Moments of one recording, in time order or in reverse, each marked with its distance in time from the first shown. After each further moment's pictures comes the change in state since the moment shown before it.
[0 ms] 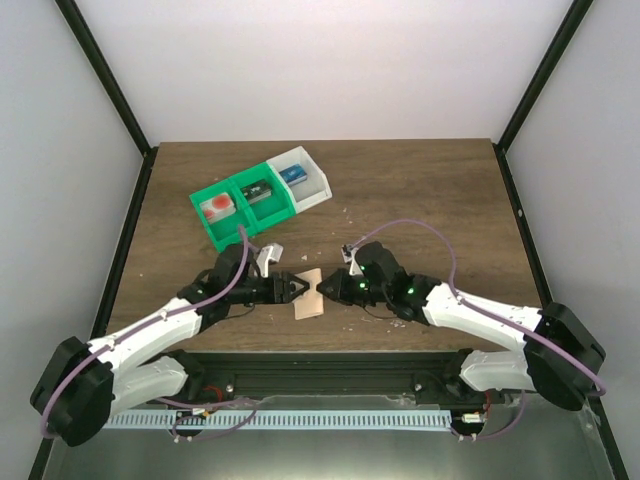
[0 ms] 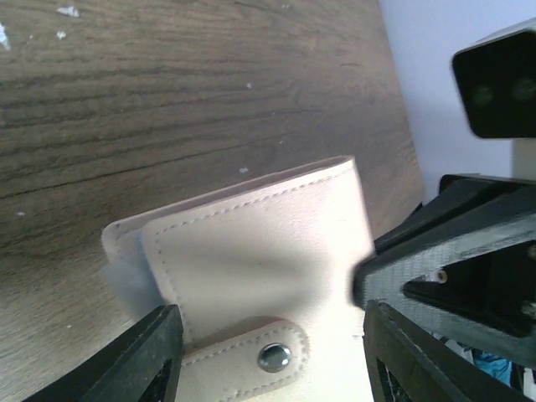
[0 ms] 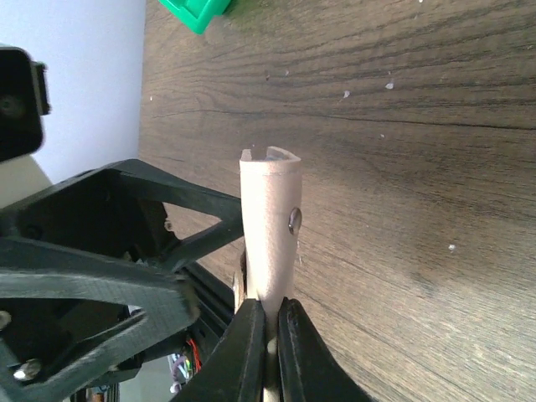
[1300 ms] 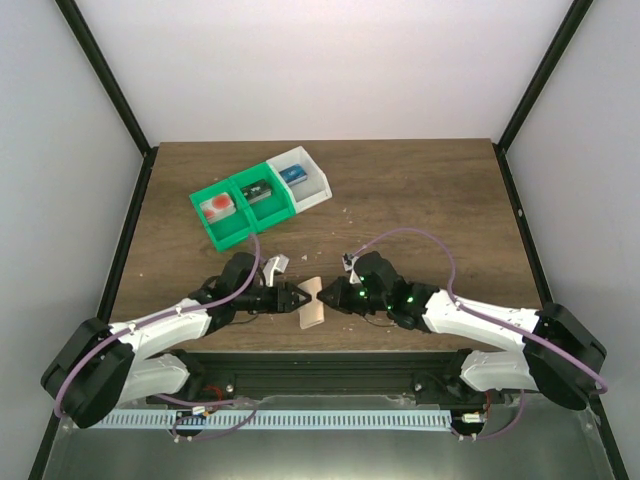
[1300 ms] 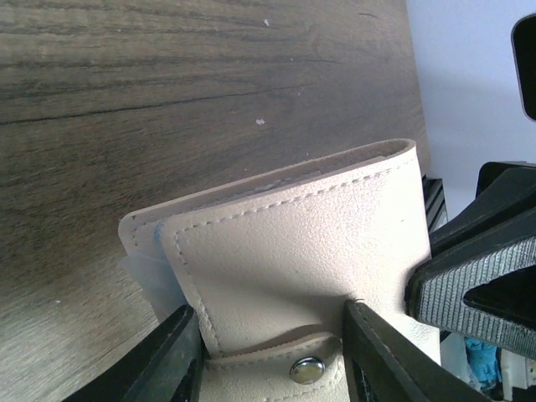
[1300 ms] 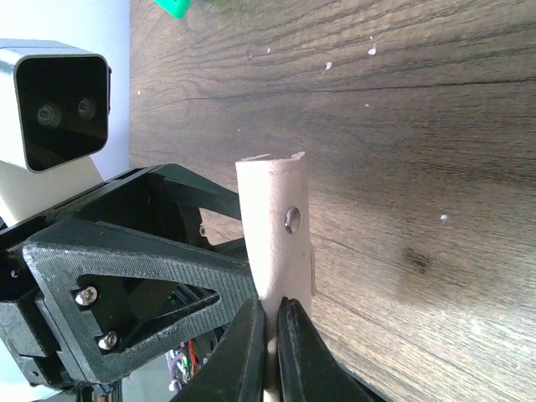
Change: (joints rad) left arm -0.021 0.117 -0.096 0.165 0.077 -0.035; right arm 0.048 -0.009 -0.064 0.057 0.044 0.069
